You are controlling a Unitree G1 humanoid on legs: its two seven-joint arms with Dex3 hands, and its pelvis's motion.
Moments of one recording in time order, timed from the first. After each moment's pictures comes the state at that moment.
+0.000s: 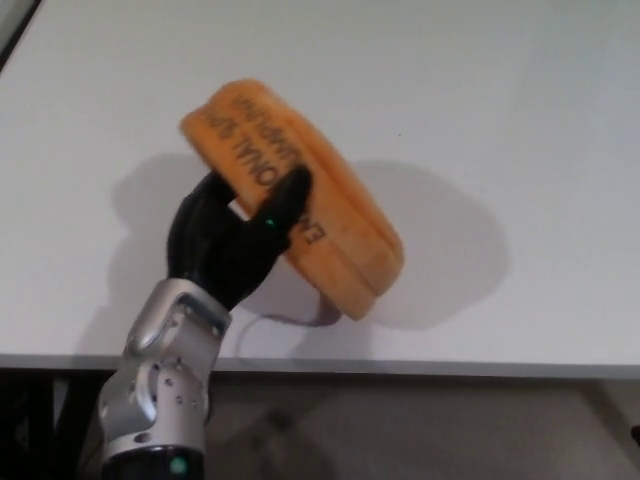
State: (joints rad) left_arm -0.46 -0.18 0.38 0.27 -0.45 0.30 -0.28; right_arm 0.43 -0.50 -0.25 0.05 0.20 -0.20 0.49
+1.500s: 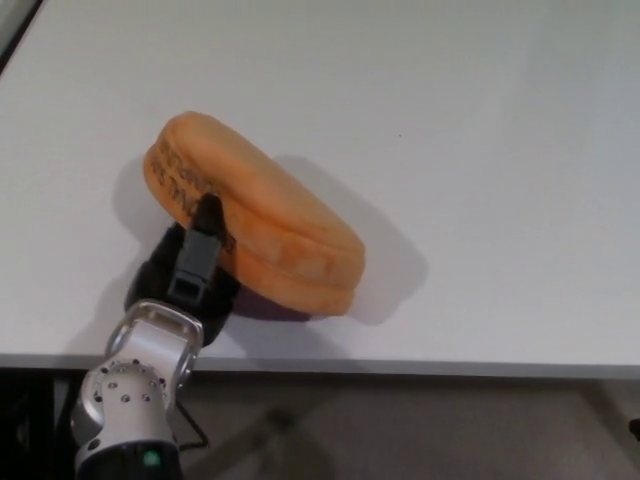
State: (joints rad) left_arm -0.49 -0.17 0.51 0.33 -0.80 0.52 0.44; right_arm 0.41 -0.50 -0.25 0.05 0.20 -0.20 0.49
